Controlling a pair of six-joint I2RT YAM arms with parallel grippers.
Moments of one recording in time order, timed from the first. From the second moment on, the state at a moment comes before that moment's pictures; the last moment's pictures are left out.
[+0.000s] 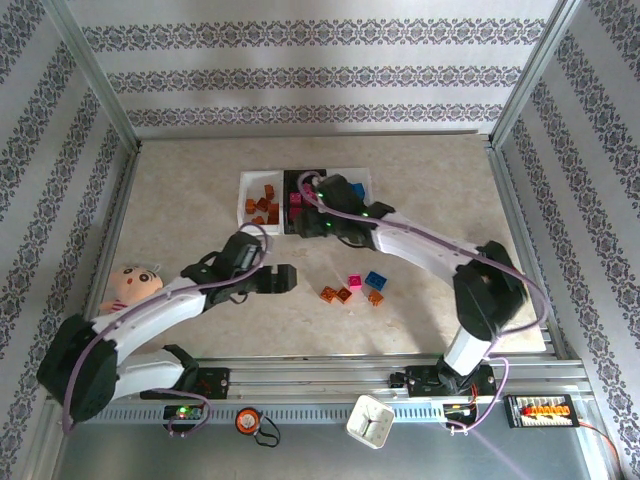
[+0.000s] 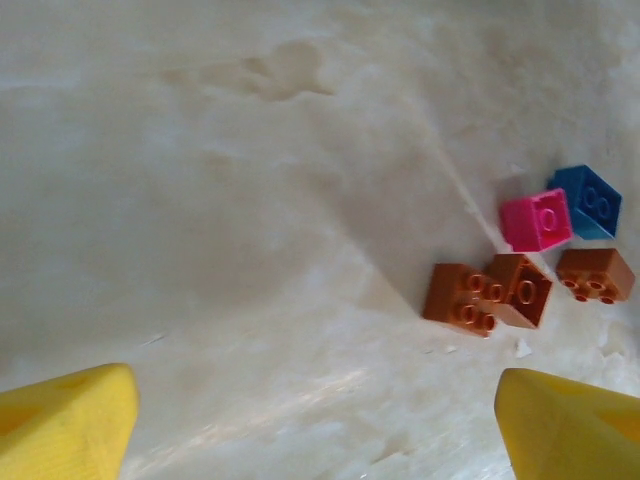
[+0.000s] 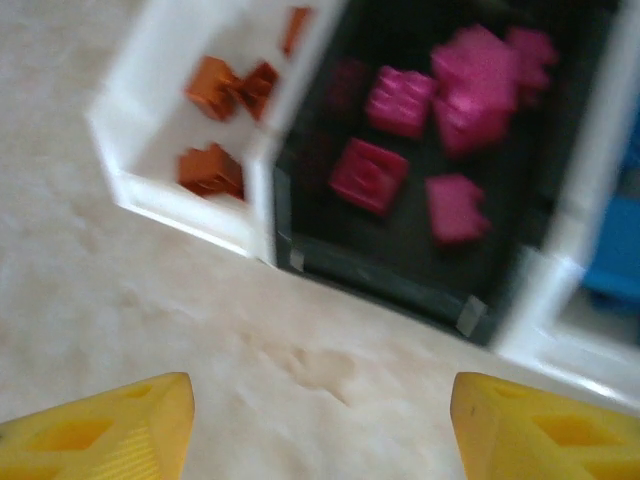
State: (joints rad) left arm -0.61 1.21 0.65 -0.32 0.18 -0.60; right arm 0.68 1.67 1.22 -0.37 0.00 0.41
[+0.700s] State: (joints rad) left arm -0.91 1.71 1.01 -0.39 0.10 -0.43; right arm 0.42 1.14 0.75 -0.38 0.02 0.48
